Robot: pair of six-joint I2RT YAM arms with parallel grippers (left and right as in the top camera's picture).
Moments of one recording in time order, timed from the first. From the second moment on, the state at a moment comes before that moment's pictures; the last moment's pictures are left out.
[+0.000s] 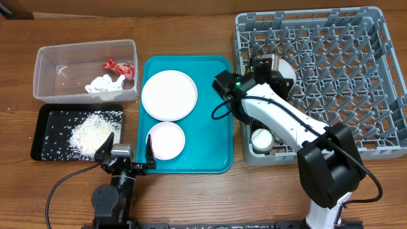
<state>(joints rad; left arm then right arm) -0.01 0.02 0.01 -0.07 0.05 0.00 0.60 1.95 1.49 -1.24 1.25 0.84</state>
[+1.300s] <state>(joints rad) -0.01 0.02 0.01 -0.07 0.05 0.00 0.78 1.93 1.60 -1.03 0.11 0.63</state>
